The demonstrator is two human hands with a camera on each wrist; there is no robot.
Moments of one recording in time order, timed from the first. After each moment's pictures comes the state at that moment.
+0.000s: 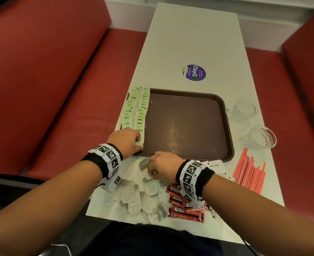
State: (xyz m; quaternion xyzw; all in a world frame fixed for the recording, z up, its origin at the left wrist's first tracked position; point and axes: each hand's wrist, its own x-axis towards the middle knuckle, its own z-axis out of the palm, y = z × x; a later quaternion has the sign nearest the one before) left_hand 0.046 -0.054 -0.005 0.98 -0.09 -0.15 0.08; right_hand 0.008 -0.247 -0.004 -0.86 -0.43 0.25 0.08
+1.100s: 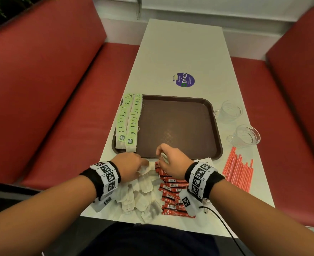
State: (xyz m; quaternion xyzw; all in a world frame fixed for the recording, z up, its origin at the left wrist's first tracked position) left_hand -0.011 -0.083 -0.006 0.93 -0.28 -0.25 0.00; right_hand -0.012 -0.296 0.009 -0.90 -0.17 0.20 0.35
